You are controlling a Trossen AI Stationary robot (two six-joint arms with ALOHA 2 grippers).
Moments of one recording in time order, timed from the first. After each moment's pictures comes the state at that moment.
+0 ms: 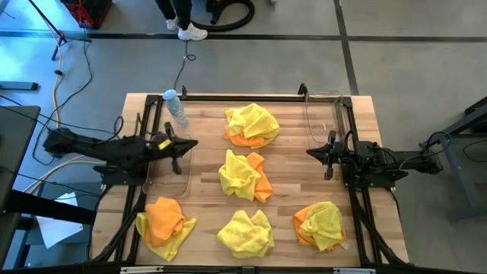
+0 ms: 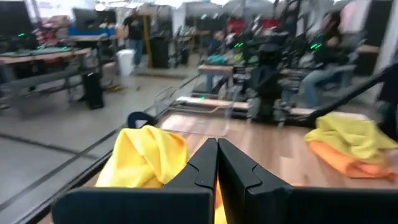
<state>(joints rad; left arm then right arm) -0.16 0.52 0.30 0.20 -0.50 0.01 0.03 0.01 0.07 -0.13 0.21 0.00</state>
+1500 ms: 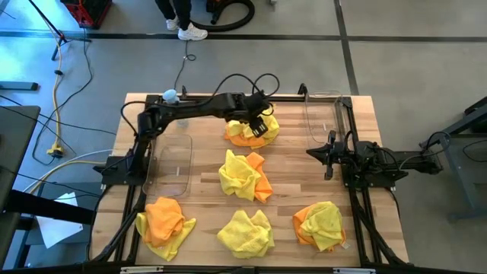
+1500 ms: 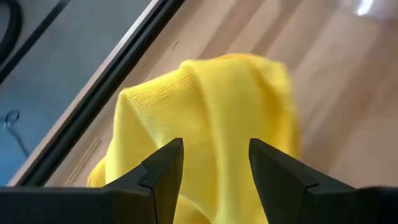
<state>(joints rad) 0.30 2.08 1.87 -0.81 -0.29 -0.20 0.03 0.01 0.07 -0.13 0.21 0.00</state>
